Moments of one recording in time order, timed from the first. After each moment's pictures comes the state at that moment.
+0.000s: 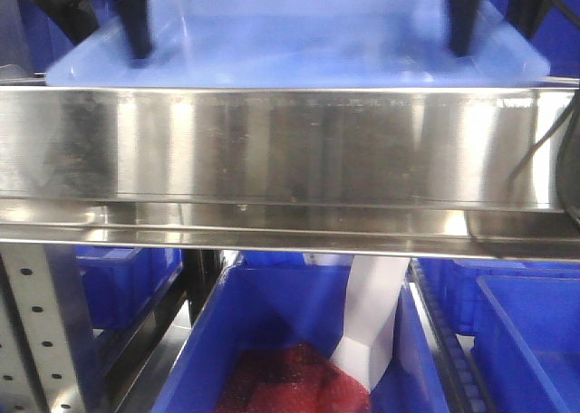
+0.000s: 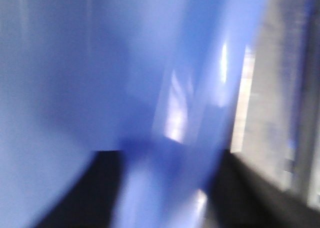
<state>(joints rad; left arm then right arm) -0.45 1.80 -1.76 0.01 1.17 -0.24 0.41 1.73 -1.67 -0.12 1.24 0.33</state>
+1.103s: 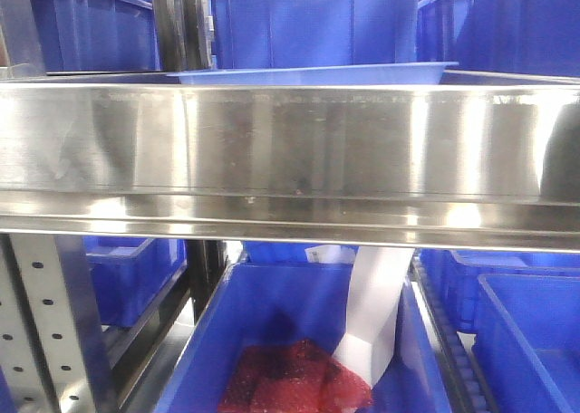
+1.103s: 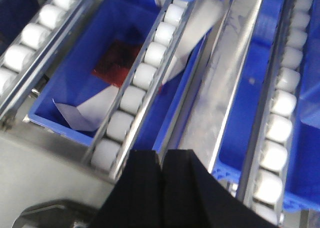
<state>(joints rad) -0.59 1.27 -1.51 0.02 1.14 -0.07 0.42 1.05 -1.23 -0.11 1.05 0.19</state>
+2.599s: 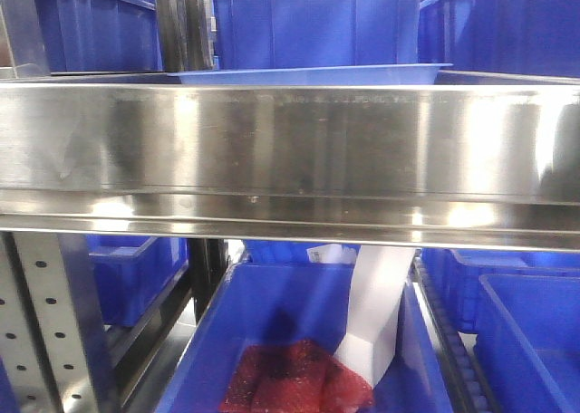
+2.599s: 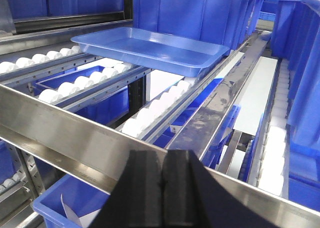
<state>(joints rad) -0.41 0.19 -0.56 0.01 0.63 -0.07 0.42 0.18 -0.45 -0.11 0.52 0.13</state>
